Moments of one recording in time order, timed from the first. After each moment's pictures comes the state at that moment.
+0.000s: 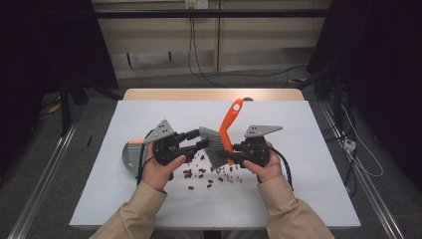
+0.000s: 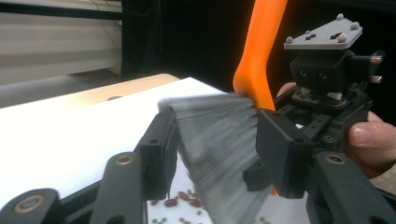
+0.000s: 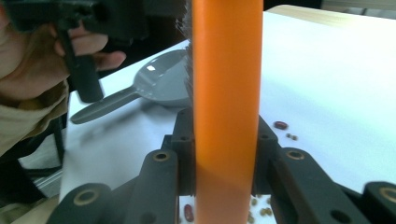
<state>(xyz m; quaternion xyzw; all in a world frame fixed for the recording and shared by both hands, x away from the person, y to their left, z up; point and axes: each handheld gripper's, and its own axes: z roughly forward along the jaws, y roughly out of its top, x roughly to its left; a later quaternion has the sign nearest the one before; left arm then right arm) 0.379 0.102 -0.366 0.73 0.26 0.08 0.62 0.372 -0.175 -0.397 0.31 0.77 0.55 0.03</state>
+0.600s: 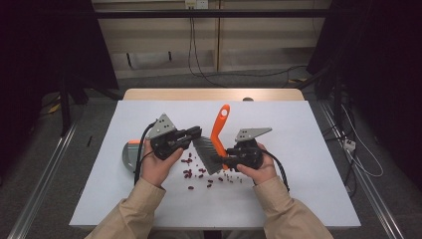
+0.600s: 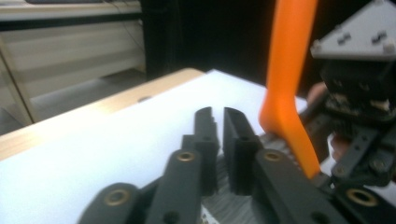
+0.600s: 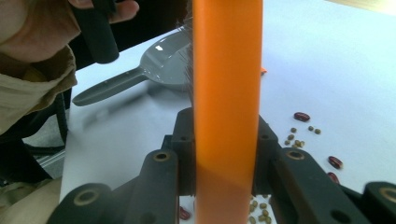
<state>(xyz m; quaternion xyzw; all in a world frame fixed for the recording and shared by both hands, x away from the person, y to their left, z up) 0.387 0.102 -0.359 0.76 0.24 0.14 0.58 0.372 -0.157 -0.403 0.29 0.80 0.53 0.02</state>
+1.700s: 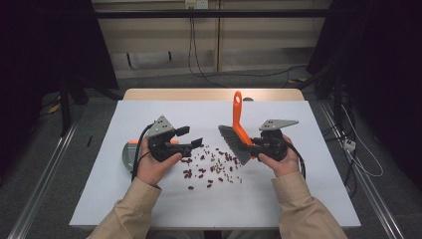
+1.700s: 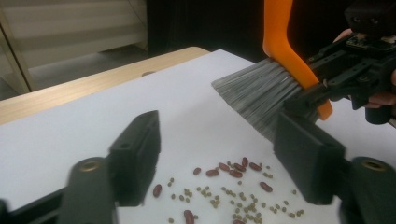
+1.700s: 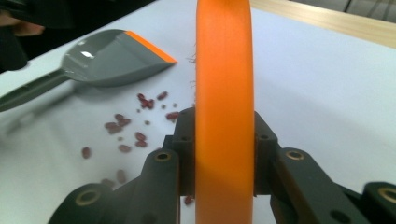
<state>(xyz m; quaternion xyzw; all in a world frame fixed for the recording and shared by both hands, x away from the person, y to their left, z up) 0.393 0.115 -0.365 0.77 0.28 0.12 0.56 0.377 -0.218 -0.384 0.38 0.79 0.48 0.11</state>
